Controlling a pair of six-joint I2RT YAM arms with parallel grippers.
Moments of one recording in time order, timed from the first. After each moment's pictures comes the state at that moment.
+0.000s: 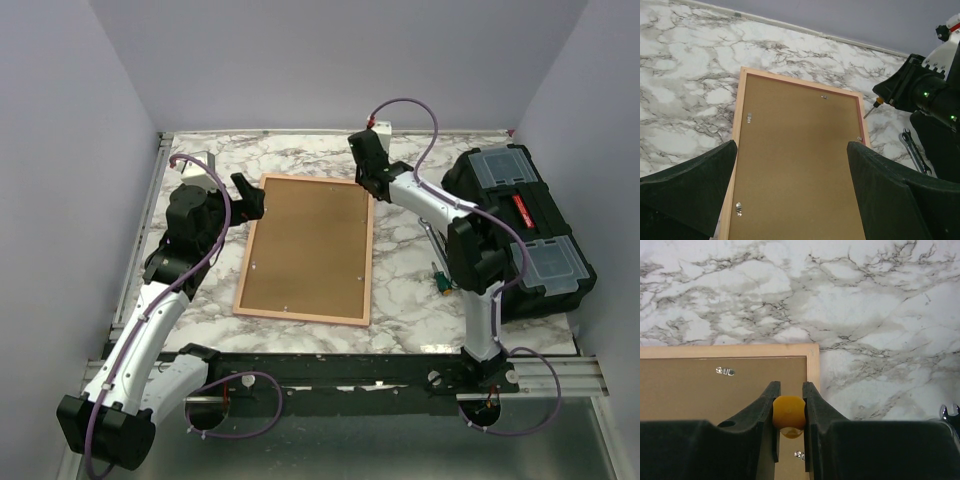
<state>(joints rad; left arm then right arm) -0.27 0.90 0.89 -0.20 -0.04 -0.42 0.55 2.05 1.68 -0.30 0.52 0.40</state>
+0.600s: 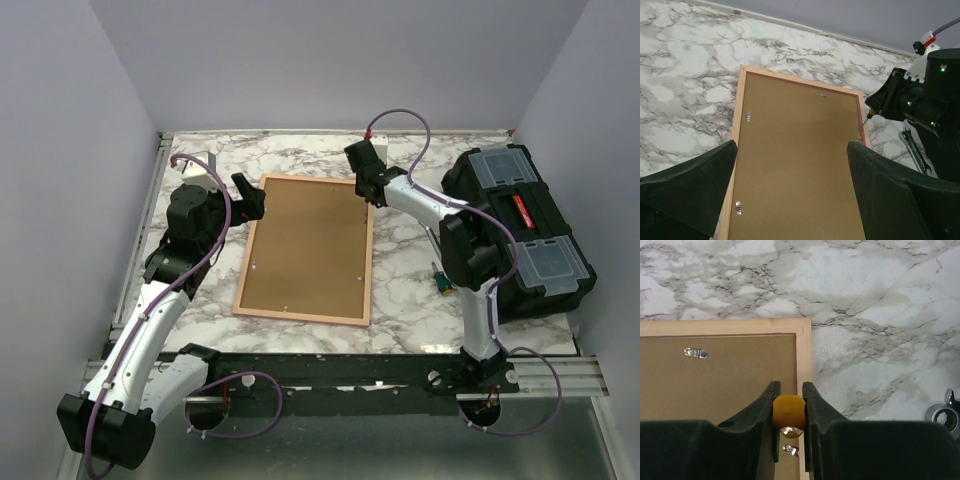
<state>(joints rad) -0.27 0.91 0.89 -0.21 -0.04 -0.42 0.55 2.12 1.67 -0.37 0.52 0.42</state>
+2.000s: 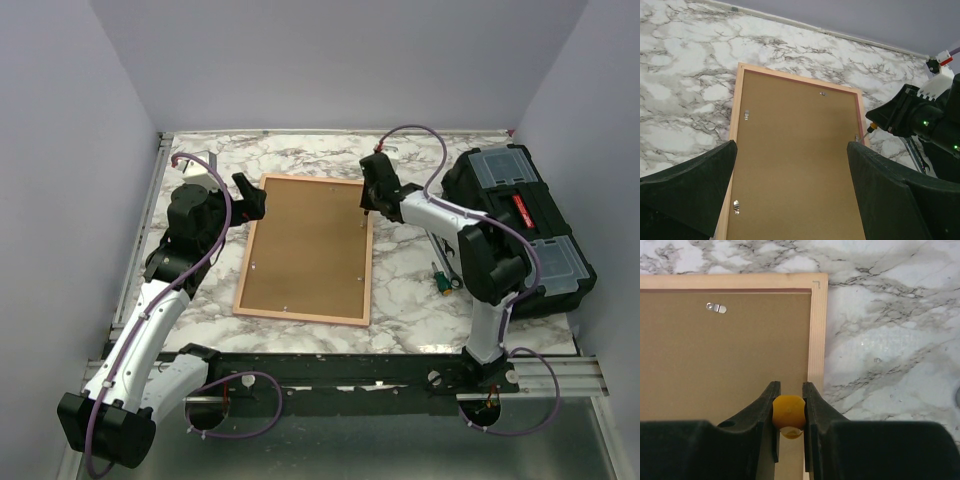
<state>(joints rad) -0.27 0.92 0.89 -0.21 -0.03 -0.43 0.53 1.95 1.39 -0.20 0.36 0.48</state>
